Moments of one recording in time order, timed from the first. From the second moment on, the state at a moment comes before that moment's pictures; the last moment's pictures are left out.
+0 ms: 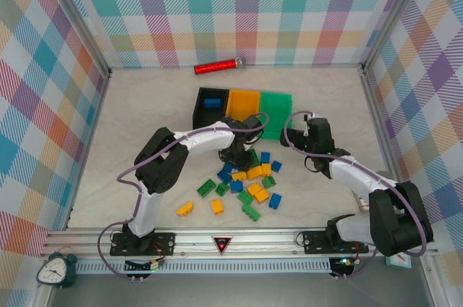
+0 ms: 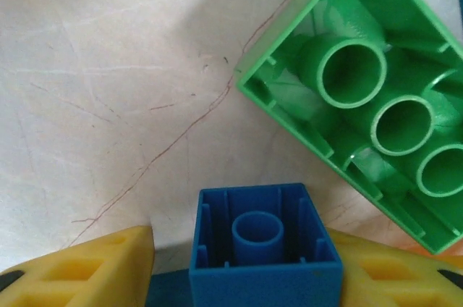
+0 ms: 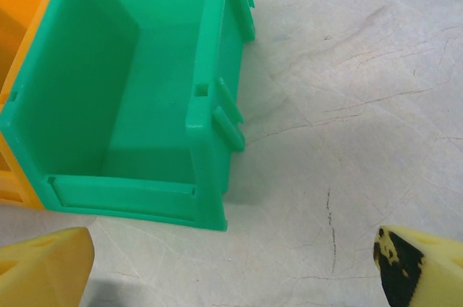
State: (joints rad) left arm -0.83 2.08 1.53 -0.90 -0.02 -0.26; right arm 0.30 1.27 0.57 0.03 0.04 0.38
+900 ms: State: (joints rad) left arm -0.57 1.88 1.57 -0.89 -0.01 -0.30; right arm 0.31 1.27 0.57 0.03 0.04 0.38
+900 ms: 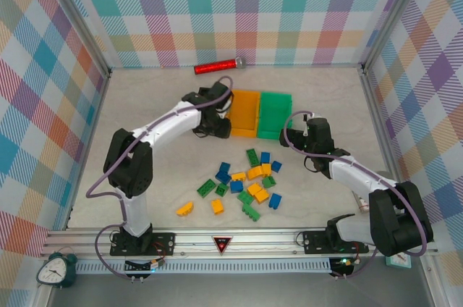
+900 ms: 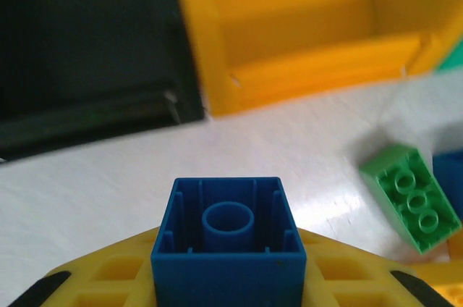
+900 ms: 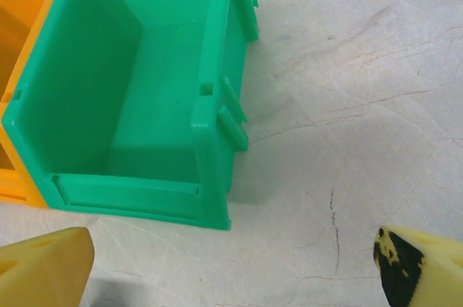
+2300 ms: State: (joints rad) left arm -0.64 1.31 0.94 -1.06 0.04 -0.55; right arm 0.32 1.31 0.59 0.03 0.02 0.39
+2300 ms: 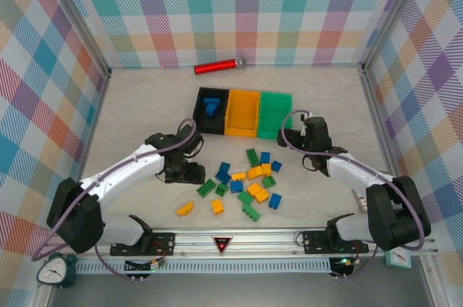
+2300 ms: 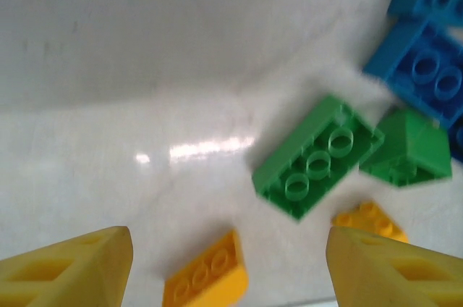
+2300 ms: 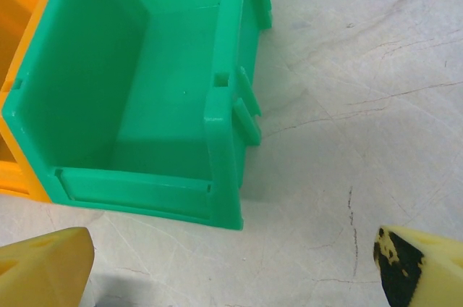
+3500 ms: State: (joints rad) left arm -0.92 1.57 0.82 -1.05 -0.01 -0.81; right arm 0.33 1.31 0.60 0.01 0.02 0.39
